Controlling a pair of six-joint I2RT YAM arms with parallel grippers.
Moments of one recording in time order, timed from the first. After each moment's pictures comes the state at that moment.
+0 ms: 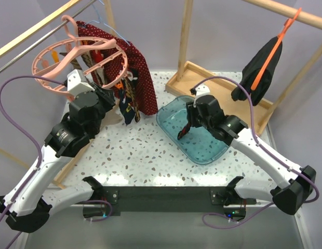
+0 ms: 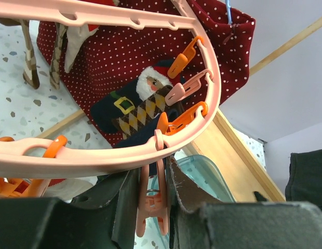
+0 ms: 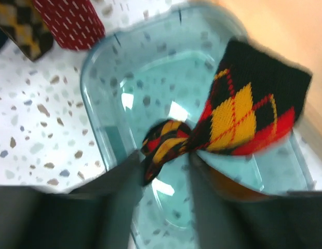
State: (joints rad) left arm -0.66 0.96 1.32 -0.61 -0.70 -0.75; right arm 0.70 1.17 1.14 -0.57 0.31 0.27
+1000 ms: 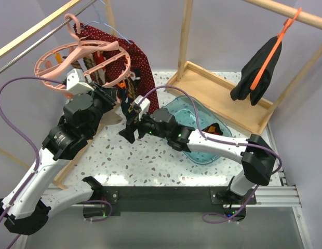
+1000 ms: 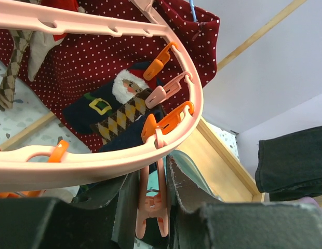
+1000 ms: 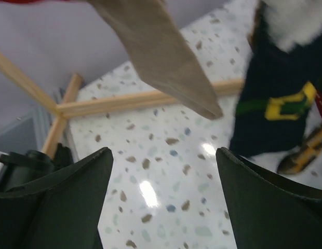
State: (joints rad) left arm -0.66 0.93 1.30 -0.53 -0.59 -0.73; right arm 1.03 1.60 1.16 0.23 -0.08 0.26
